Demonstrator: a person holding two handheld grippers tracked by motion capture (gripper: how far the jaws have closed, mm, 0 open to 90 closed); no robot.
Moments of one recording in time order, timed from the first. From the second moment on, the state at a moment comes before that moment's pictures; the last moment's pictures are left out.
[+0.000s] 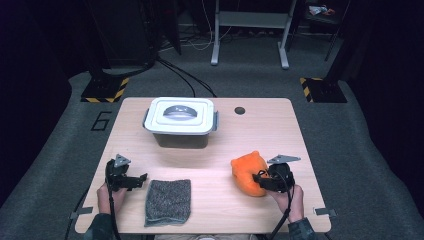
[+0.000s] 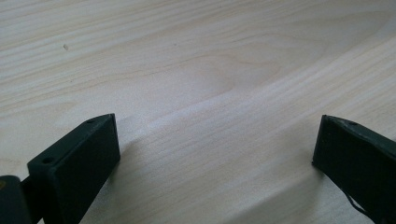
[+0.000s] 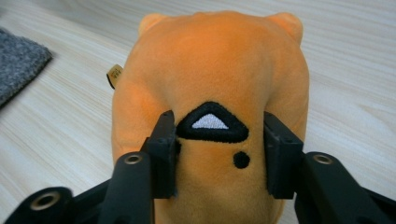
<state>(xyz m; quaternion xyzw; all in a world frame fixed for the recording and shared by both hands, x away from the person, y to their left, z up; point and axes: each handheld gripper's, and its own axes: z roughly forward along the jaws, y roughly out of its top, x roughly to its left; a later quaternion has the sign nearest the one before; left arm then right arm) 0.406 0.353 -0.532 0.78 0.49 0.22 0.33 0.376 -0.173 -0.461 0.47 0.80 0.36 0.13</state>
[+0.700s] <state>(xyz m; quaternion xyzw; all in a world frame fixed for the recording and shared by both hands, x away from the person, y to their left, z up) 0.407 0.353 -0.532 0.77 0.49 0.22 0.33 0.390 -0.153 -0.442 0.44 0.79 0.40 0.17</state>
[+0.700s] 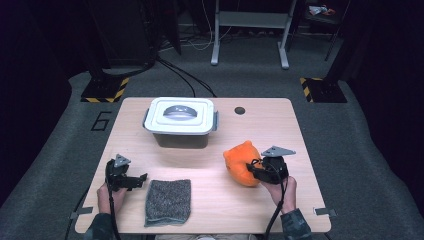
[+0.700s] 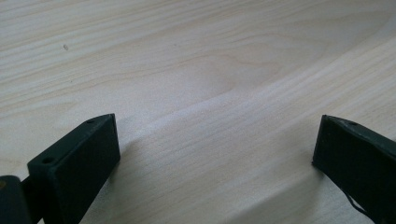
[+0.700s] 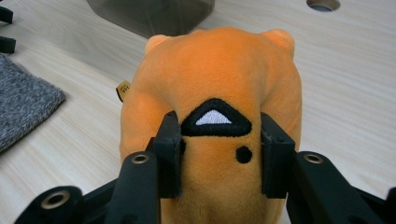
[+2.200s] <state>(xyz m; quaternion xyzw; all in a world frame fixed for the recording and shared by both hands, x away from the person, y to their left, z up) 0.407 0.353 -0.532 0.77 0.49 0.22 0.33 0.386 -0.174 -0.457 0.44 0.79 0.39 0.19</state>
